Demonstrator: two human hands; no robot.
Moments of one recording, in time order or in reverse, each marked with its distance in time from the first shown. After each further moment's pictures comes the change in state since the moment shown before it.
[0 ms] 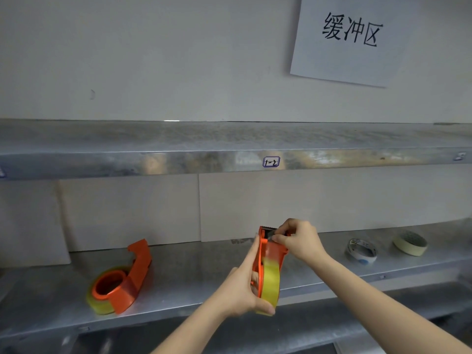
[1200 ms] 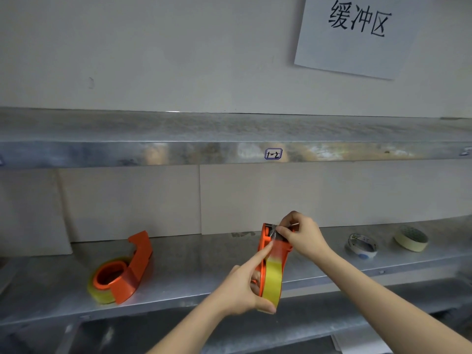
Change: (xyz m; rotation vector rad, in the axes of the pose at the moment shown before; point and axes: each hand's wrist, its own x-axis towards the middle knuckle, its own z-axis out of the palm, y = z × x) left_hand 0.000 -0.015 0.007 0.015 -0.033 0.021; right_hand 0.000 0.010 -0.002 -0.016 -0.013 -0.063
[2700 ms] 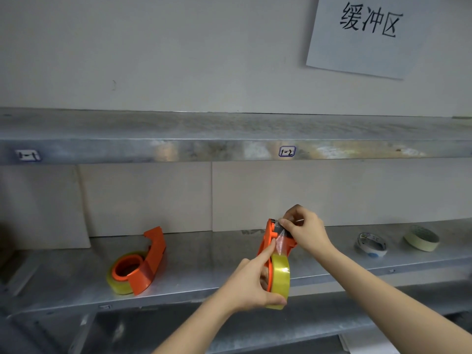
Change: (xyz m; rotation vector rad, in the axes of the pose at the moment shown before) left_hand -0.017 0.006 -0.006 0.115 0.024 0.024; right_hand -0.011 -0.025 0.012 0.042 0.067 0.017
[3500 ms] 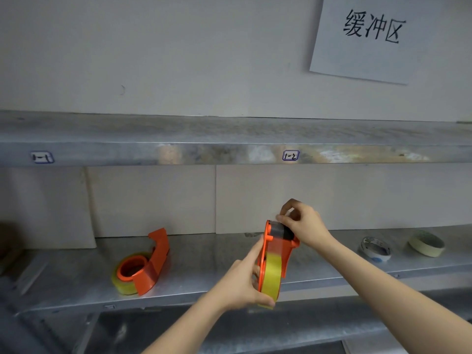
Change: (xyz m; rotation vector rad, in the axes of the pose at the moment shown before) left_hand -0.010 -0.003 -0.018 -0.013 0.030 -0.011; right_hand 0.014 -0.016 -0.004 -0.054 -0.108 -0.102
